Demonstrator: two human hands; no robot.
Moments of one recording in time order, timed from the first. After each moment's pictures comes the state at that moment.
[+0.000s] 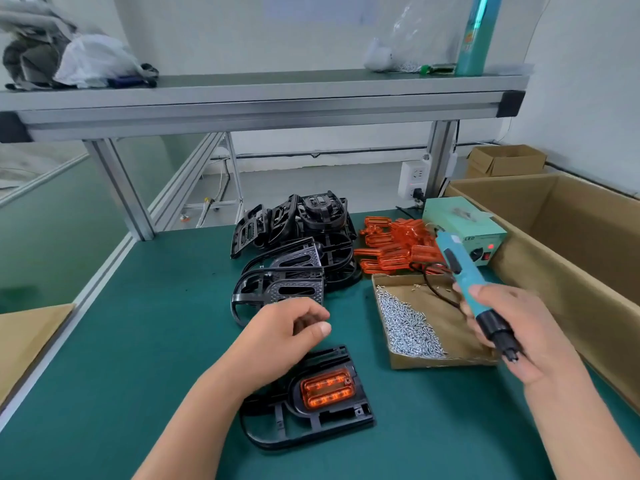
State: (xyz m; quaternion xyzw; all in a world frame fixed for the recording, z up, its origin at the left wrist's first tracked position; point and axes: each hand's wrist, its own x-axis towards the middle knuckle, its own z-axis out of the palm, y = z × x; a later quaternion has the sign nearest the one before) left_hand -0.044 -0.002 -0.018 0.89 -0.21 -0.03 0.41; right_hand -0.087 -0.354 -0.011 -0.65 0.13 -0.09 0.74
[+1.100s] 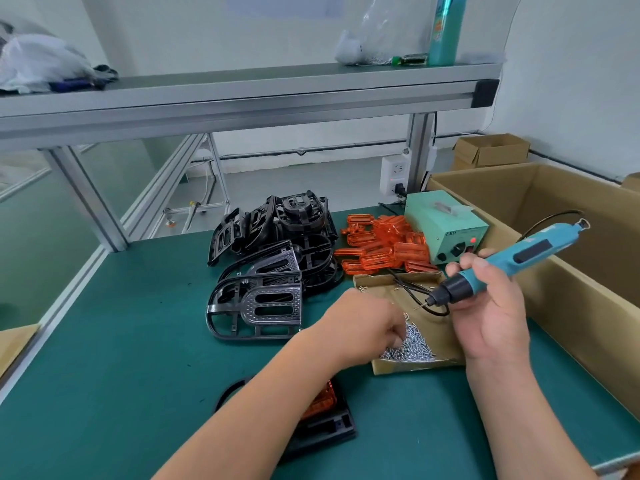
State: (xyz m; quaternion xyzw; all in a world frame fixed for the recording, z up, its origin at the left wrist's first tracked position) left_hand -0.014 -0.149 -0.003 0.90 -0.41 -0.06 0.14; right_hand -0.052 -0.340 -0.024 -0.36 -0.02 -0.27 0.89
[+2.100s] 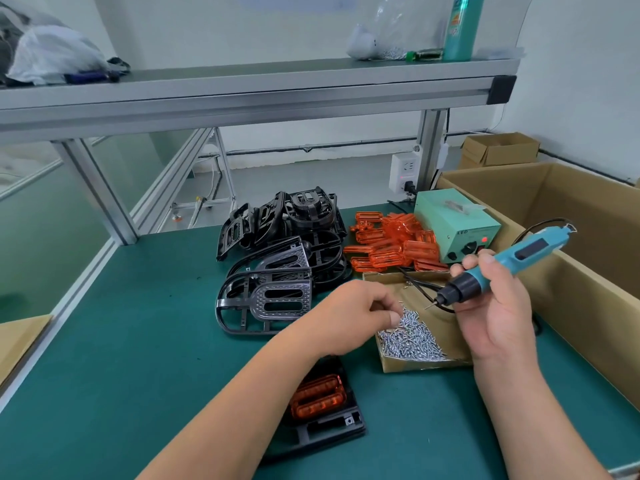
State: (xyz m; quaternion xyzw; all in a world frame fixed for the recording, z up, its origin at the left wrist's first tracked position) left_hand -0.012 -0.115 0.001 0.84 -0.29 -0.15 0.42; right_hand -0.048 -0.332 -0.025 -0.39 0.04 -0.26 0.88
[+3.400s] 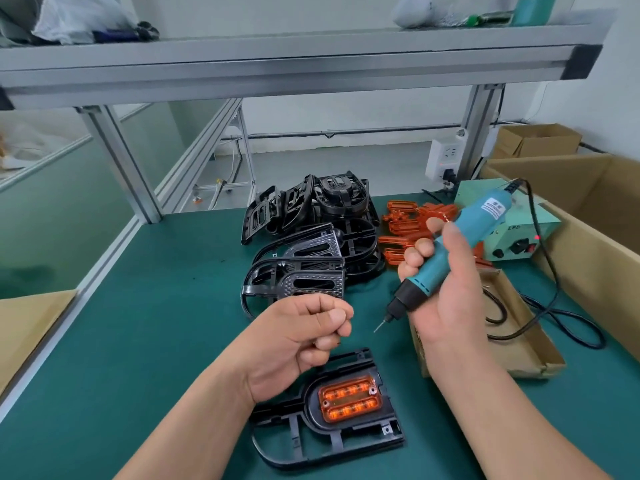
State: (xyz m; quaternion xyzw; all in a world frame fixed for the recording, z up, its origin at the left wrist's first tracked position) left_hand -0.040 -0.005 -0.010 0.55 -0.05 -0.30 0.77; right_hand -0.012 -0.221 -0.009 -0.32 -0.01 -0.15 0.94
